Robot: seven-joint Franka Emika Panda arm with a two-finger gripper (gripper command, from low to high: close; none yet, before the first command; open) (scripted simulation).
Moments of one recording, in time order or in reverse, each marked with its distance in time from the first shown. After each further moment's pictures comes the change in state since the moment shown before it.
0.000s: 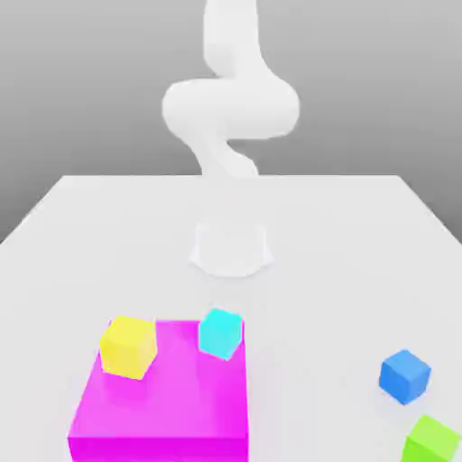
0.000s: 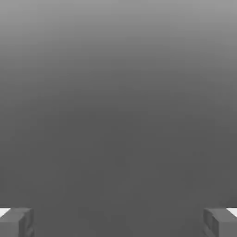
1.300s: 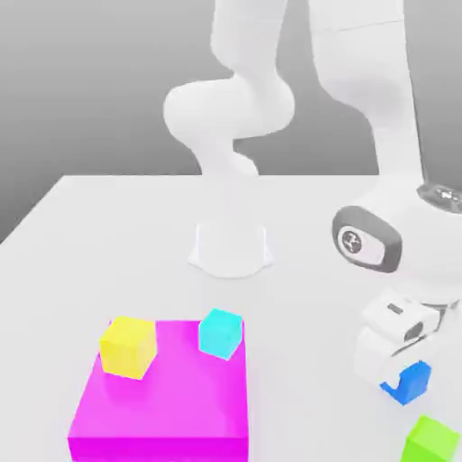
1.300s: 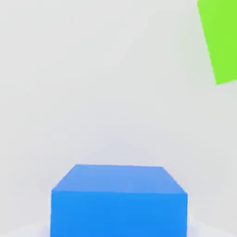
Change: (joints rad) arm 0.366 1.049 0.157 -0.208 -0.225 0.519 0.185
